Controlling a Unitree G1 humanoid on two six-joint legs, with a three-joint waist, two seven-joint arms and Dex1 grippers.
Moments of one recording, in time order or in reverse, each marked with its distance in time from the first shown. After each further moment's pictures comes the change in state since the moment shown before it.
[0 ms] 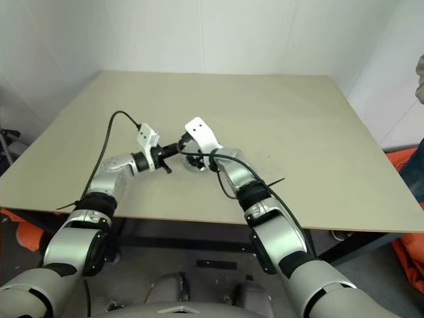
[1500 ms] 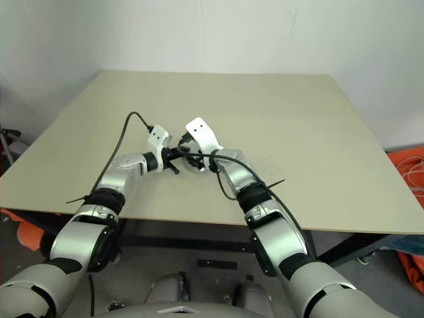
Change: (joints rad) left arm -0.047 -0.025 -0.047 0.044 0.101 0.052 0.142; right arm 0.023 0.001 -0.001 -0.052 0.013 0.036 -0.009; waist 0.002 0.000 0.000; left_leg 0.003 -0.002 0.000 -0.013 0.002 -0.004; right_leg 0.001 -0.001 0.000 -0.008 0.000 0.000
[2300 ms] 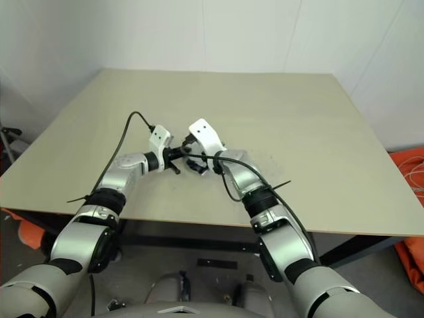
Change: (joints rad) left arm 0.006 -0.006 -0.012 -0.027 0.002 0.012 -0.003; right arm 0.072 -0.063 0.021 -0.222 0.019 0.154 0.068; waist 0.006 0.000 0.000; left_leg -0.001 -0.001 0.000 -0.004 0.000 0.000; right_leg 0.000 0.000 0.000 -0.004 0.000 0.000
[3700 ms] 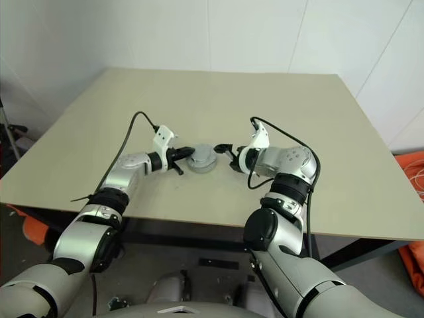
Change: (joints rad) left arm -0.008 -0.017 -0.009 0.011 0.001 -0.011 -0.014; right arm -0.169 0.183 -1.147 -0.076 0.428 0.871 -0.563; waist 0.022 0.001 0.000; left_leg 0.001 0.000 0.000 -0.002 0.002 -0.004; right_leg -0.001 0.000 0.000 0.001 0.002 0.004
